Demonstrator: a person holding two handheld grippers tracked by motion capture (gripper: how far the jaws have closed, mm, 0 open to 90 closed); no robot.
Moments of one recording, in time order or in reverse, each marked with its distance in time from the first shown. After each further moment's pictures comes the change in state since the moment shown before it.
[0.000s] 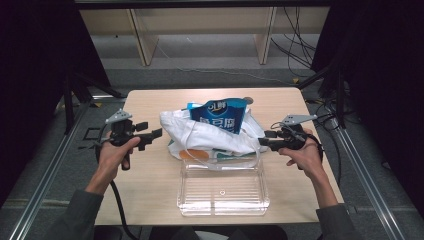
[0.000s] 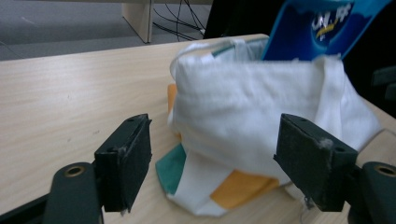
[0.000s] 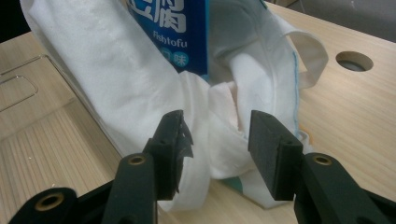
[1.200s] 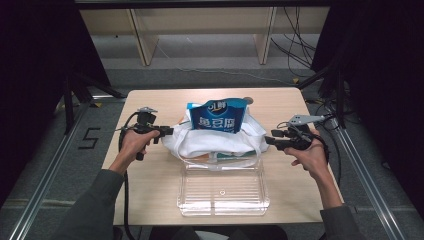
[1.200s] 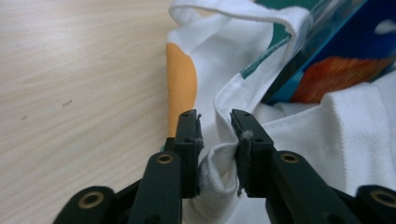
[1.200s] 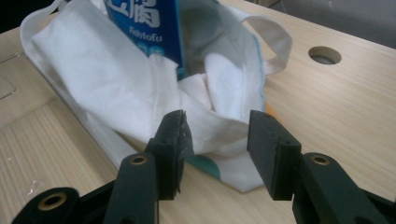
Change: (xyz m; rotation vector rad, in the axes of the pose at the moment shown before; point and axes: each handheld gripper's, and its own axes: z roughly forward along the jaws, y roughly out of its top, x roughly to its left) left arm 0.026 -0.015 0.086 0.294 -0.010 0.043; right arm -0.008 -0.007 -0.011 -0.027 -0.070 0.017
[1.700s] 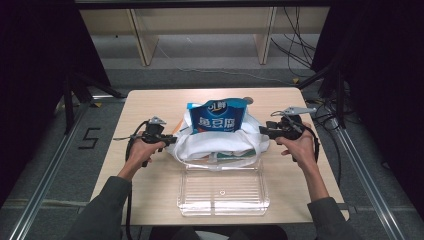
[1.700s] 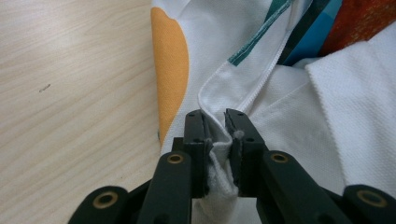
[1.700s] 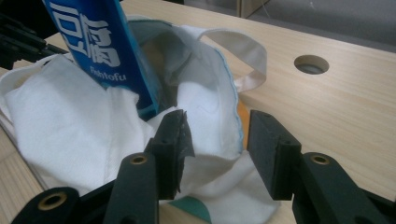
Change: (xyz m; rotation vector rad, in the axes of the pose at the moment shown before) left arm -0.004 -0.023 0.027 0.043 0.042 0.122; right arm -0.011 0.017 0.031 -0.027 -0.031 0.124
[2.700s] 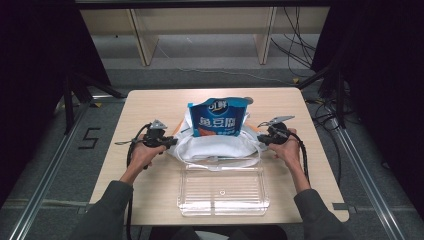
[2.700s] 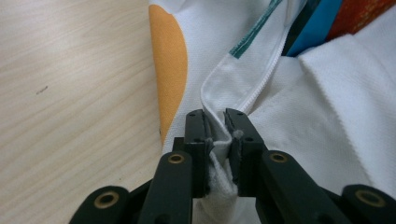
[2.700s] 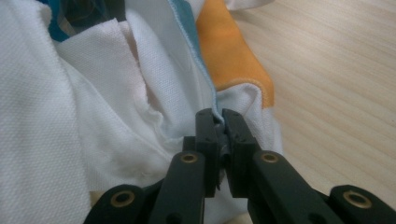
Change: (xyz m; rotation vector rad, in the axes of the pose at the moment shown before) left arm -0.001 -0.011 0.006 -0.041 0.012 0.031; right arm -0.029 -0.041 0.066 0.210 -0.069 -0.077
